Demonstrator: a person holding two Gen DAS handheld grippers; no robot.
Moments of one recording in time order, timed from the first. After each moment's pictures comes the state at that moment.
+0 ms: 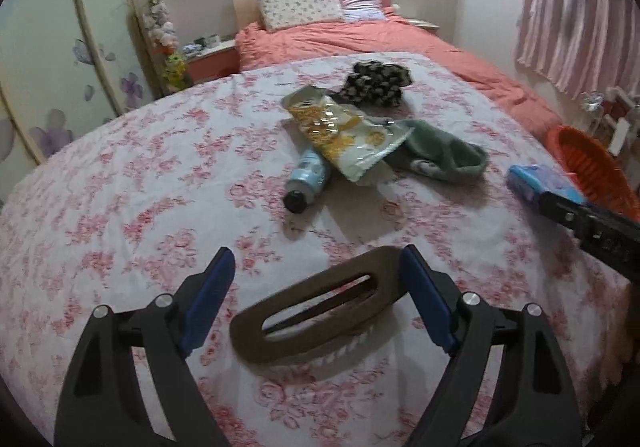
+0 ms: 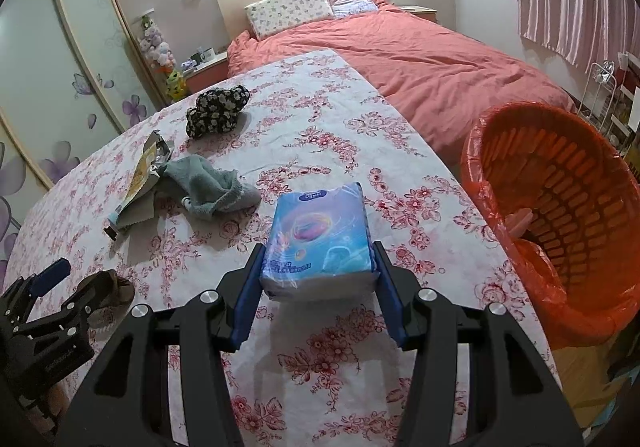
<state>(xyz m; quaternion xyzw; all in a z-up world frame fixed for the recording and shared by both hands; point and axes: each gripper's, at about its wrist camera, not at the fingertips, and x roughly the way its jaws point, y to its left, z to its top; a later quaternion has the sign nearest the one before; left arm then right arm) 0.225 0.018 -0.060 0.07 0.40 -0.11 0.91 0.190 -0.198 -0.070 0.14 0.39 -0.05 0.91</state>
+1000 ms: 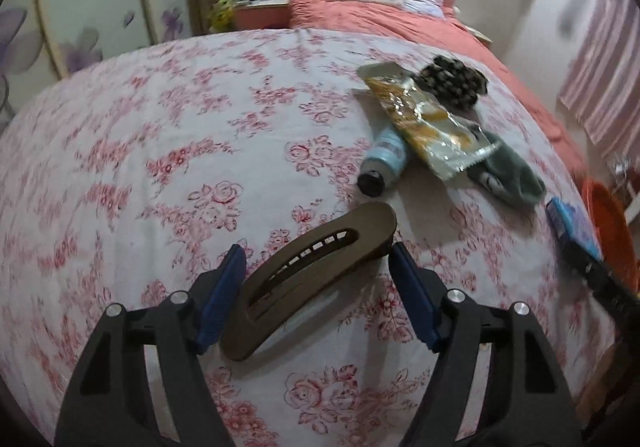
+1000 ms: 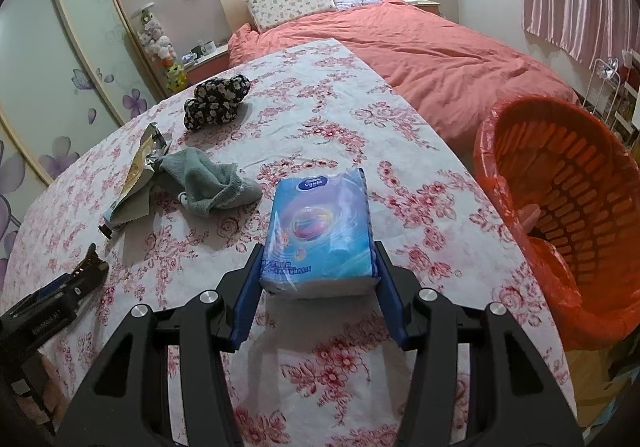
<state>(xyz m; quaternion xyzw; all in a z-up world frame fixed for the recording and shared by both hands) 0.249 0.056 -0.075 -0.03 0.46 -0.01 0.89 0.200 -0.195 -0.078 0.13 0.40 -0.04 0.90</state>
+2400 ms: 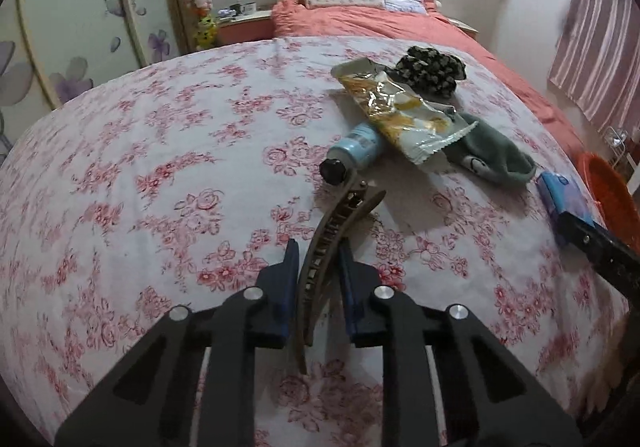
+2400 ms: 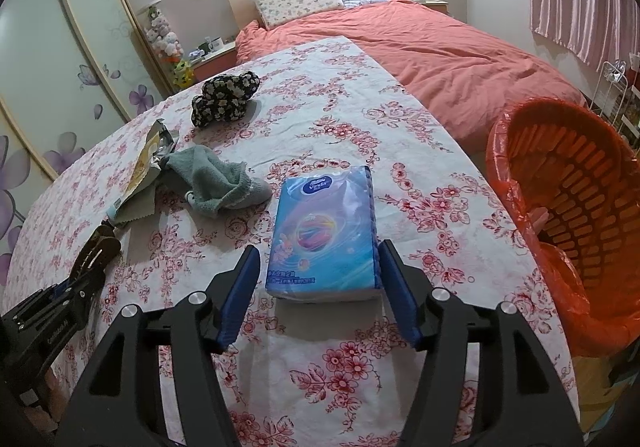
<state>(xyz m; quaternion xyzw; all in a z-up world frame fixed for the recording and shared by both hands) 0.240 0.038 -0.078 0.02 0.44 -0.03 0.90 0.202 -0.192 -0.077 0.14 0.41 -0.03 0.90</state>
